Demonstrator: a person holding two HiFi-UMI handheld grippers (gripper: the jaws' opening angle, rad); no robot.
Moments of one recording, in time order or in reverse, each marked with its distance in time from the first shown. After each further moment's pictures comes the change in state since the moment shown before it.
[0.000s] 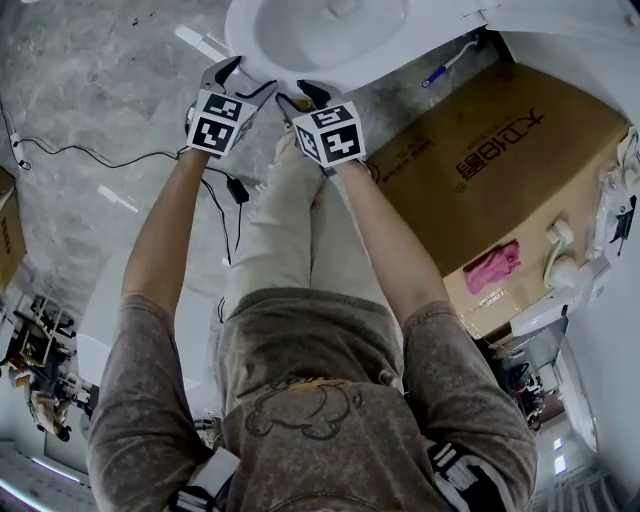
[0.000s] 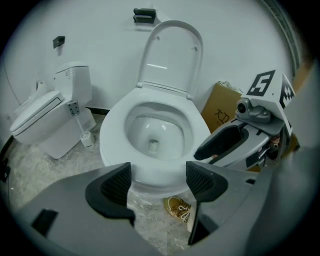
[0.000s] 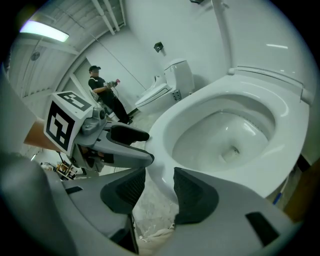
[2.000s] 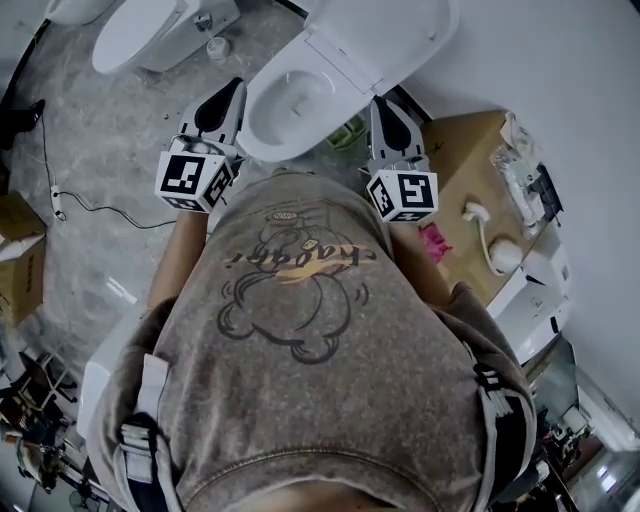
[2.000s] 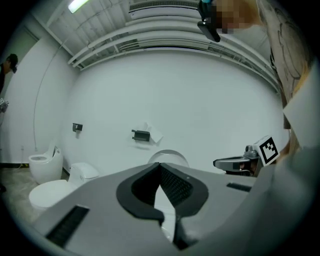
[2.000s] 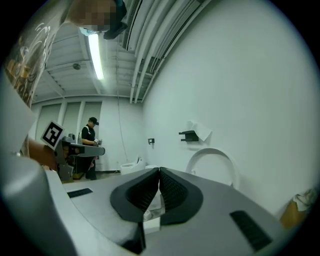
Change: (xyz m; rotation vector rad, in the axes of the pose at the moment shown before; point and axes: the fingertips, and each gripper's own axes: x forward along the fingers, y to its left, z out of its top) left arm -0.413 -0.105 0.387 0.032 -0.866 0.129; right arm -0.501 0.062 0.290 -0.294 -0.868 -0.368
